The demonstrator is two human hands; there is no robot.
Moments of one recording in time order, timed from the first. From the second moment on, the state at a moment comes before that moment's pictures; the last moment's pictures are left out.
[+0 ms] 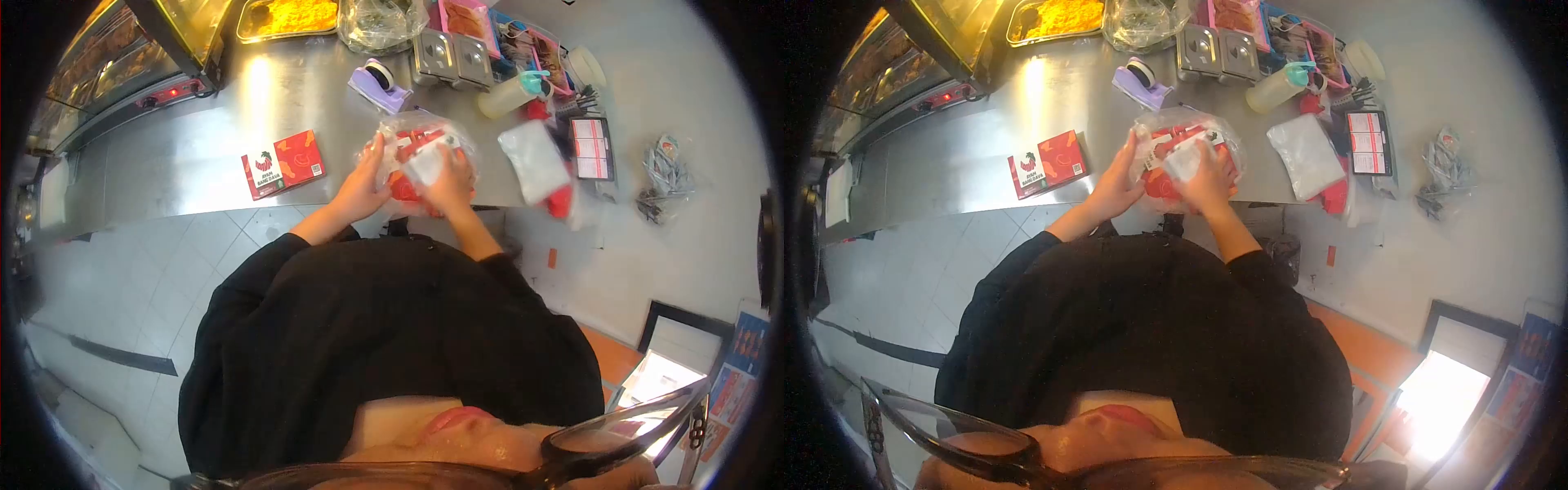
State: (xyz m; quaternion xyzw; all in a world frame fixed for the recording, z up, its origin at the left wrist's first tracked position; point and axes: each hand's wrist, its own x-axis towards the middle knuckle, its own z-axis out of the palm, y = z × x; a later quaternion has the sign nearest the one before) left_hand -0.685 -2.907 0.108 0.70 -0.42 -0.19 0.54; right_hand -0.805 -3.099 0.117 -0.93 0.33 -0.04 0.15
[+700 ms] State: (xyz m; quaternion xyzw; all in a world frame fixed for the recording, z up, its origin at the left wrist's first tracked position) left_hand -0.699 -2.854 0.053 0.71 -0.31 -0.34 0.54; right_hand -0.603 -2.954 0.140 -0.96 -0.20 0.12 0.17
